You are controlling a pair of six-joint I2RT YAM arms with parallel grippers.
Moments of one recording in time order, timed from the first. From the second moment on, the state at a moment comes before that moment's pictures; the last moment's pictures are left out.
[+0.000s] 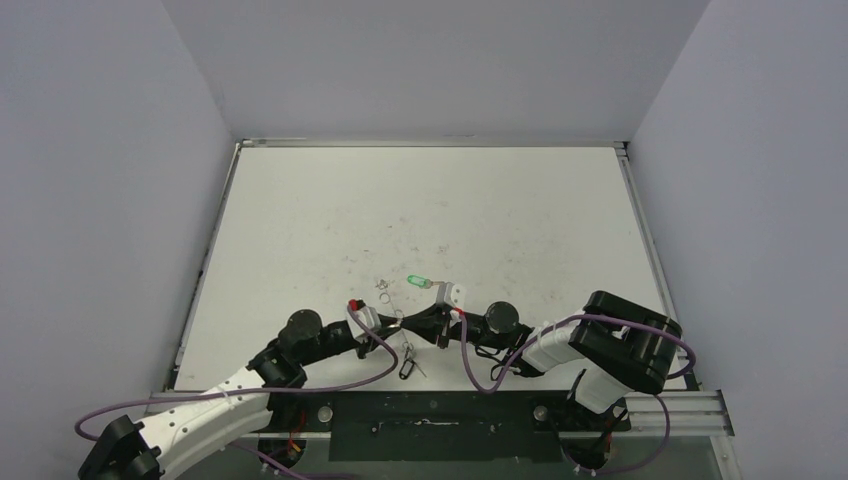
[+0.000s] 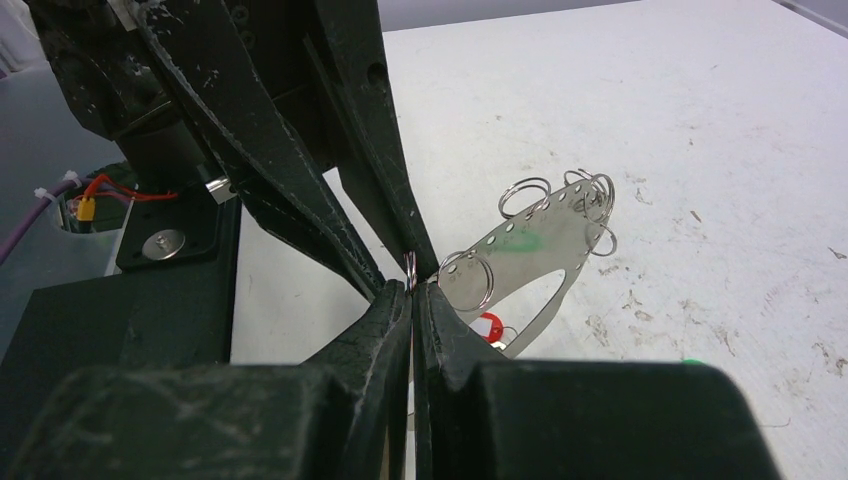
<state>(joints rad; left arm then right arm) -0.79 0.60 0.08 0.38 0.35 0.12 1.01 1.57 0.28 1.32 -0.36 0.04</state>
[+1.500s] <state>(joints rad) -0.79 0.56 0.07 0.37 0.32 0.03 1.00 1.57 0.31 1.28 -0.39 0.05</state>
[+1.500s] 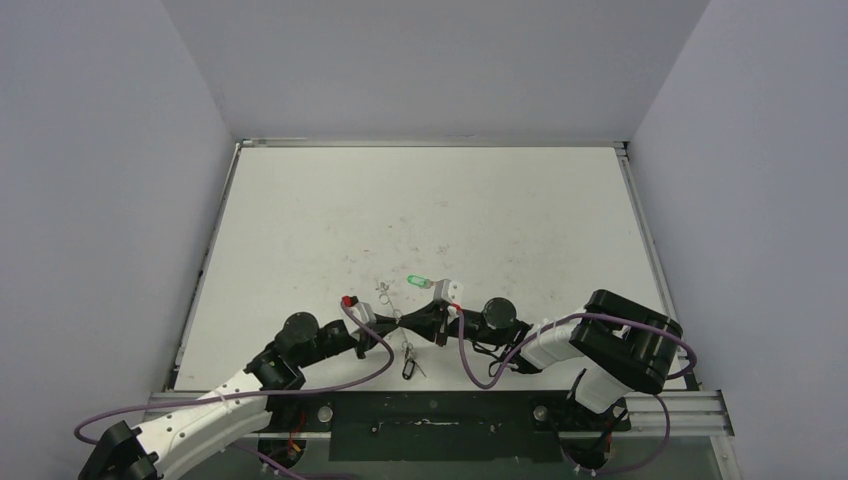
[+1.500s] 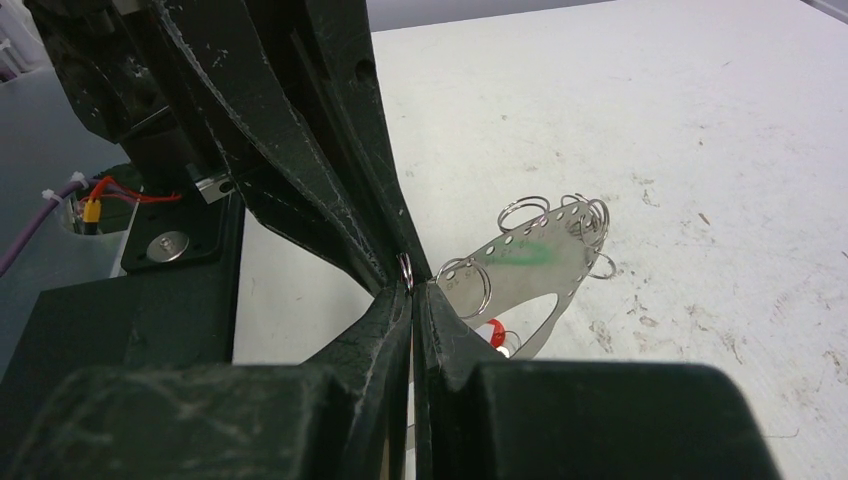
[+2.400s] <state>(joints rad) -0.79 0.57 0.16 0.23 0.36 0.04 0.99 1.47 0.31 1.14 -0.38 0.03</state>
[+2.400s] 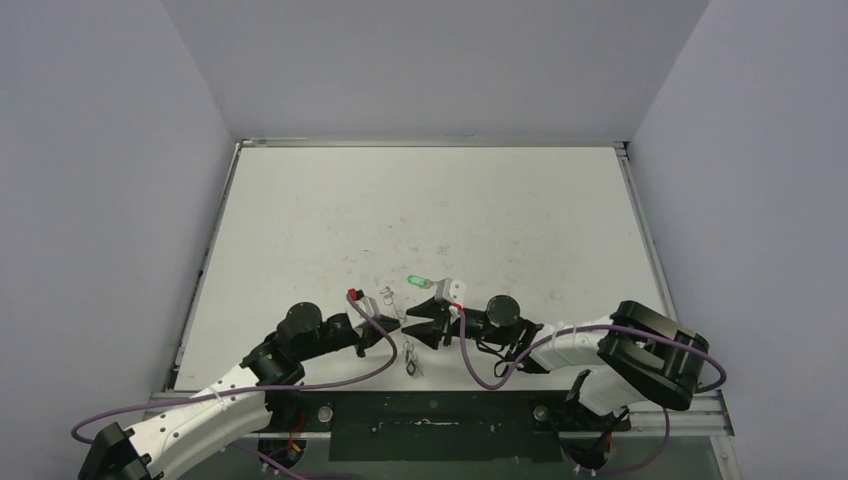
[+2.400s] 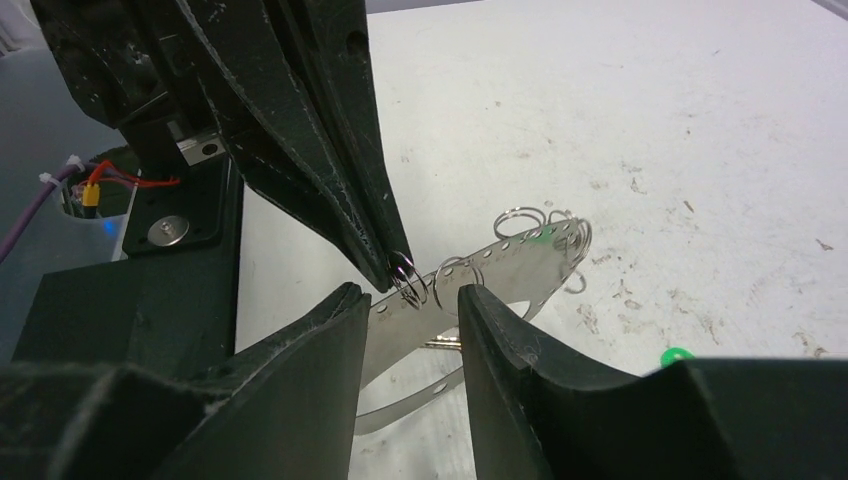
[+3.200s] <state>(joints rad) -0.79 0.68 0.28 0.11 0.41 0.03 0.97 1.18 0.36 0.66 -0.31 -0.12</state>
